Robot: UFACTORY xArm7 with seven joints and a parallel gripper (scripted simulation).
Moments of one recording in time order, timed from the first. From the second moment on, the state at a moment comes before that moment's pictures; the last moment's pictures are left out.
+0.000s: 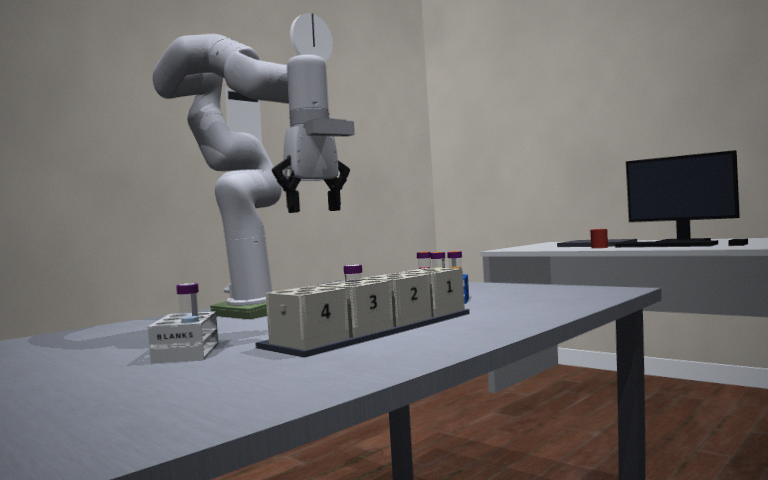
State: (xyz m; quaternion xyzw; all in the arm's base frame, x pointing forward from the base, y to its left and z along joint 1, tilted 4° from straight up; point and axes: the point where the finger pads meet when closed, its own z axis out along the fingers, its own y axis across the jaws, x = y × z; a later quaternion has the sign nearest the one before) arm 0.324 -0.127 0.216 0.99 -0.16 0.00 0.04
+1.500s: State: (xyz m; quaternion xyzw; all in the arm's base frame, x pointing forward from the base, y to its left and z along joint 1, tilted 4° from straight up) arm 0.398 -0.117 0.225 0.99 -0.10 0.00 0.04
